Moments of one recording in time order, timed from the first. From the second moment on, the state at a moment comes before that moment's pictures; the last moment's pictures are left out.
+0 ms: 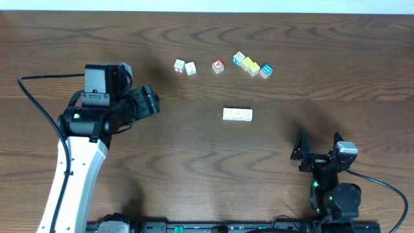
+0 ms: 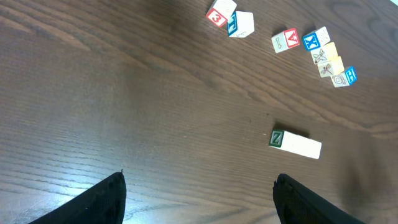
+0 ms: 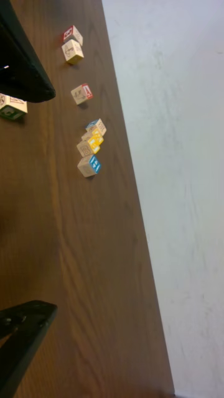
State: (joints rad) left arm -0.07 1.25 1.14 -0.87 0.23 -0.43; right arm 0.06 0.01 0.01 -0.07 0.06 0.22
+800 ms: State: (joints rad) left arm -0.07 1.08 0.93 -0.87 0.18 -0.15; right arm 0.06 0.01 0.01 -0.07 0.06 0.22
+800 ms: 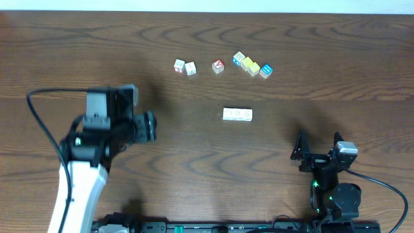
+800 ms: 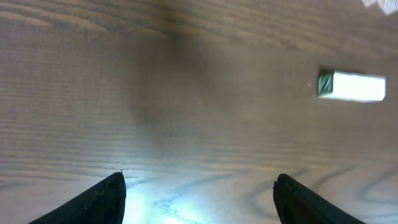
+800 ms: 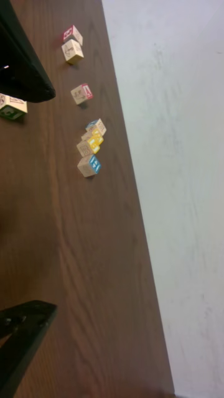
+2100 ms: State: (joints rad) left arm 0.01 0.07 0.20 -0.40 0.15 0.02; right arm 0.06 0.01 0.01 -0.07 0.06 0.22
